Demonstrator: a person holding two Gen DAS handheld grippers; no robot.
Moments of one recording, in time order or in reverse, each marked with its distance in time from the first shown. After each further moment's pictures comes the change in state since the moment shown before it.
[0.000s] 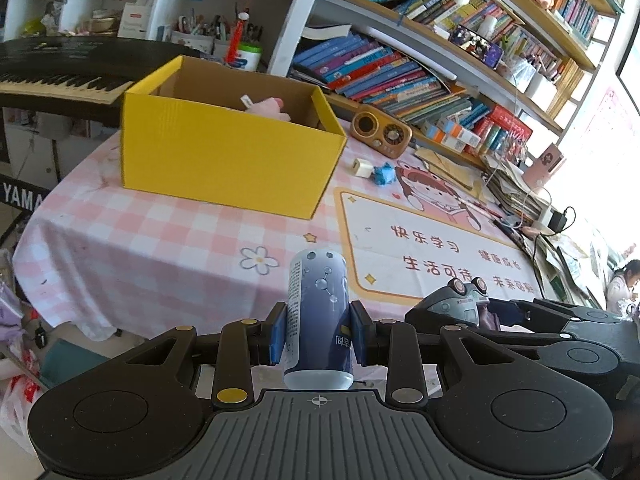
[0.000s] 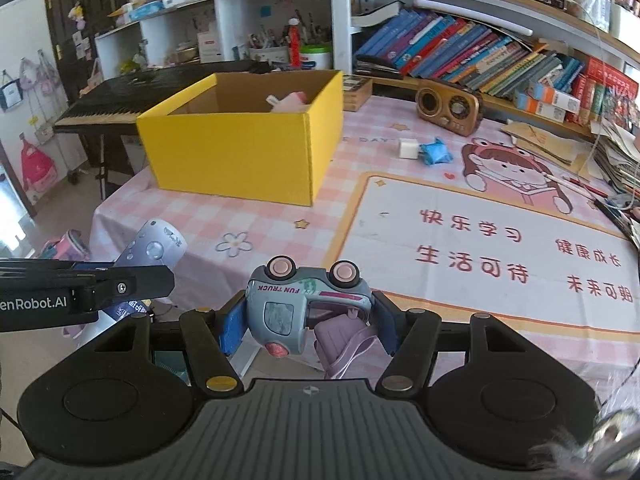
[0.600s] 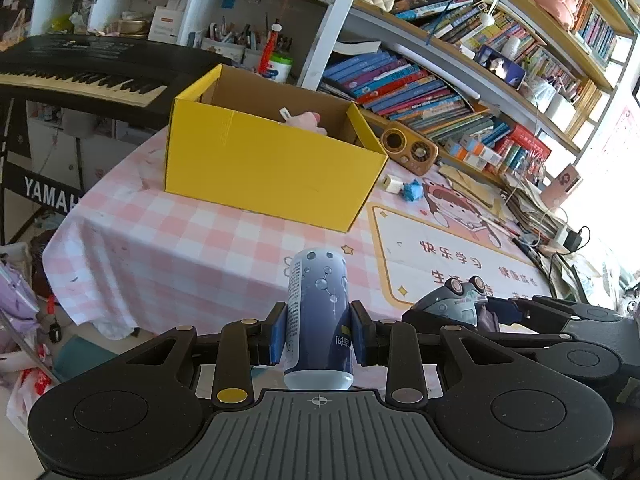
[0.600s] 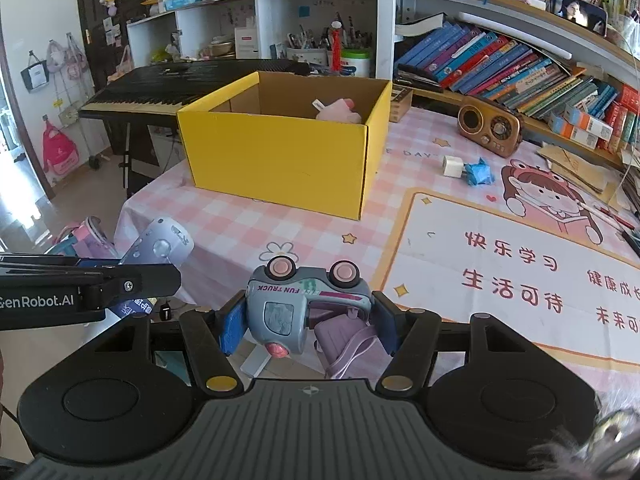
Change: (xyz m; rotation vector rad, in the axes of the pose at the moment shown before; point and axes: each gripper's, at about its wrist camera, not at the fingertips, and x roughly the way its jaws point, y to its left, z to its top) left arm -0.013 0.026 0.003 -0.037 -0.032 0.040; right arm 0.013 0.031 0.013 -0.070 -0.008 0.050
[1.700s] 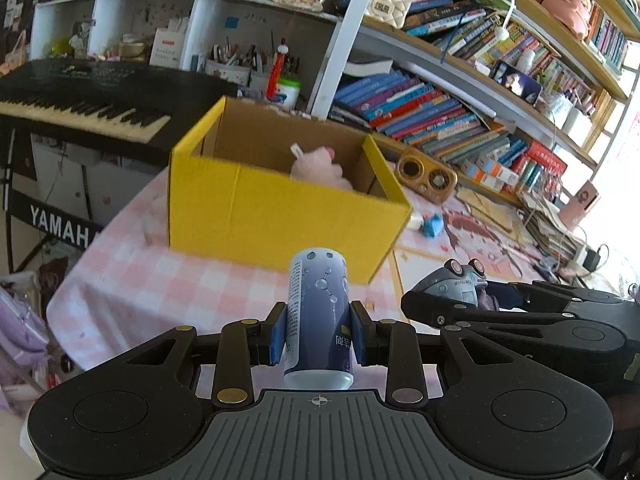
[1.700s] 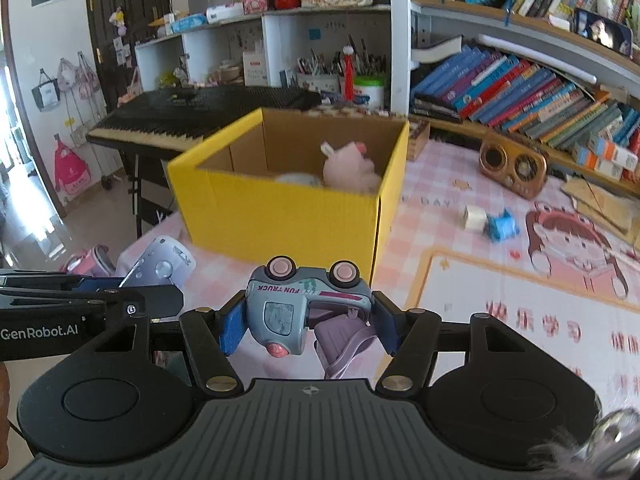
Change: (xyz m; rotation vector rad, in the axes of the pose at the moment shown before) left arm 0.027 0.005 0.056 0.025 -0.053 0.046; right arm 0.036 -0.014 0.062 -0.008 -0.068 0.056
